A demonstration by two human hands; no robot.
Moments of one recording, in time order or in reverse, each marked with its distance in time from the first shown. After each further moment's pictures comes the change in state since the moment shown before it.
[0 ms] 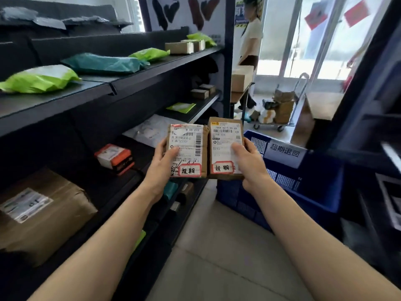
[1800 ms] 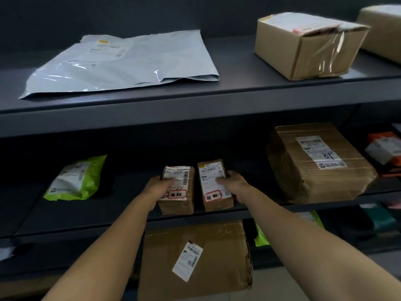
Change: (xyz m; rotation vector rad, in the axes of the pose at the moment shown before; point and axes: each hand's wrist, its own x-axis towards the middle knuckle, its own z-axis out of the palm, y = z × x) left_hand -0.358 -0.063 -0.535 0.085 1.082 -0.667; right_hand -0.282 0.332 0.491 -0.963 -1.109 0.404
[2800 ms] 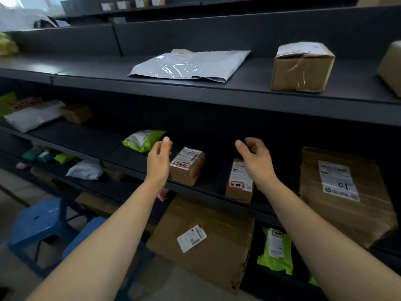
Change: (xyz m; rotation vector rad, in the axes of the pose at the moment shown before) left_hand -0.180 0.014 0.057 -0.335 0.797 0.551; right_hand -0.107 -0.028 -0.088 -0.028 -0.093 -0.802
